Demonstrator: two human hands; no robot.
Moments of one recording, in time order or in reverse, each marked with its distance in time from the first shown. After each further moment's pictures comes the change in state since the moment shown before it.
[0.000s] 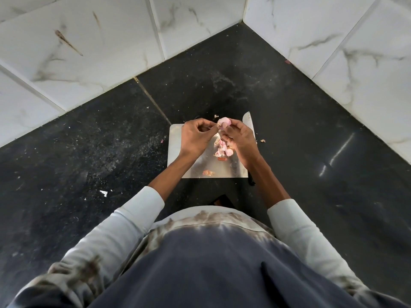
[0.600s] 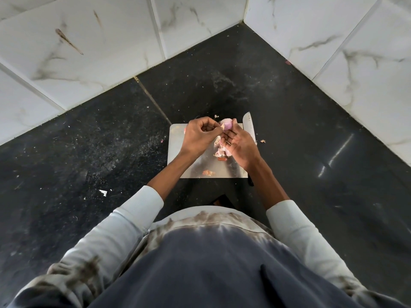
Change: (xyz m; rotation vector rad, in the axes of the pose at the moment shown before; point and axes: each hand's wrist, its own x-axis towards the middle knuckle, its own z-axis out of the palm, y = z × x) left_hand -0.002 0.006 -0.002 -0.072 -0.144 0.057; right_hand -0.001 0.001 0.001 0.370 -0.068 0.213
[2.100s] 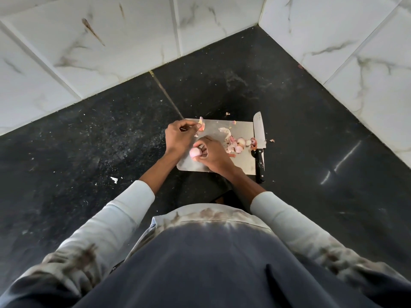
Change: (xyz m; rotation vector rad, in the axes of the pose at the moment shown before) left_hand -0.014 -0.052 -0.068 0.102 0.318 -0.150; right_hand 0.005 0.079 0.065 -1.333 -0.161 -0.488
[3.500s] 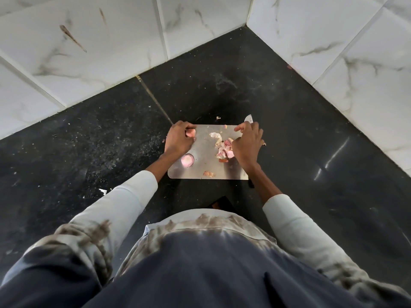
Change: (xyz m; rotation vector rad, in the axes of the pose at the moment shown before) left_hand 0.038 -0.012 0.034 0.488 -0.187 0.192; right_hand 0.005 0.058 -0.076 -0.030 0.518 0.499
